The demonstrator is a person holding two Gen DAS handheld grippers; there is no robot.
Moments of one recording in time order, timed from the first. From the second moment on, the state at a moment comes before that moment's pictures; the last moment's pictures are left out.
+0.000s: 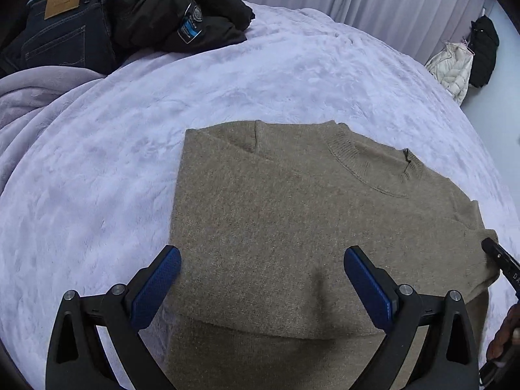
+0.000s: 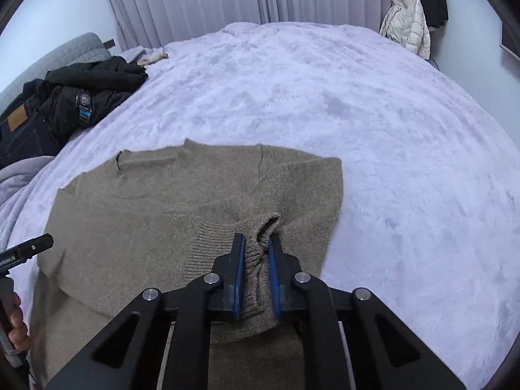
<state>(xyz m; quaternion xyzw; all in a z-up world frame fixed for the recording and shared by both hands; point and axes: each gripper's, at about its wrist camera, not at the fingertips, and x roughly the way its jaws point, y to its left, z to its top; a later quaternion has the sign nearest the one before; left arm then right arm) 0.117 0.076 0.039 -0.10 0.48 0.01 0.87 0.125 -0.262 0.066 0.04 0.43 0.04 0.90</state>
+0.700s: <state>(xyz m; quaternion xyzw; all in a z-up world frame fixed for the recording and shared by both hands) 0.117 0.015 0.005 0.01 0.53 -0.03 0.85 0.098 -0.175 0.029 -0.07 0.50 0.09 0.86</state>
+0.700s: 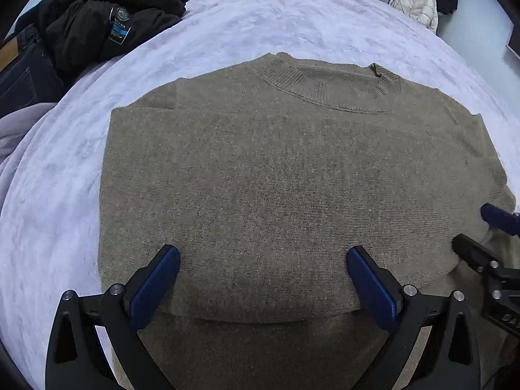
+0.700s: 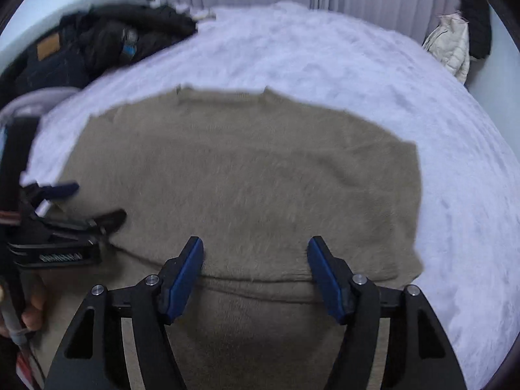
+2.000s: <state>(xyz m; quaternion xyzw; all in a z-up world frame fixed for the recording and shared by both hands) -0.161 0.081 0.034 -0.01 0.50 -0.10 0.86 -0.183 -0.232 0.030 -0.10 0.47 0.06 0.88</state>
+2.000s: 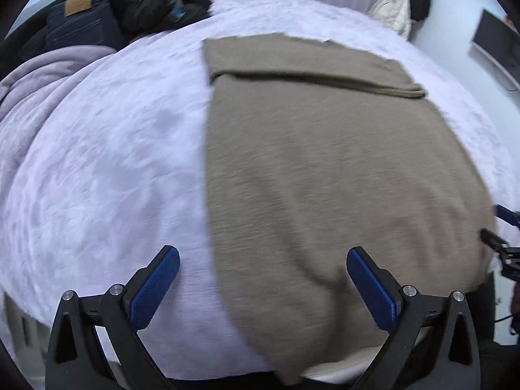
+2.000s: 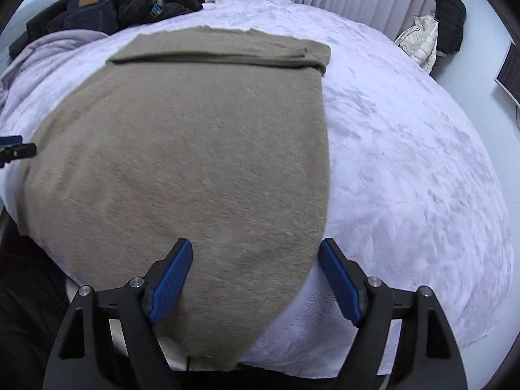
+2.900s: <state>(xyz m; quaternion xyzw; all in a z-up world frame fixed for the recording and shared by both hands) -0.193 0.089 0.014 -0.03 0.53 -0.10 0.84 -0.224 -0.263 0.021 -0.05 0.46 0.08 0.88</state>
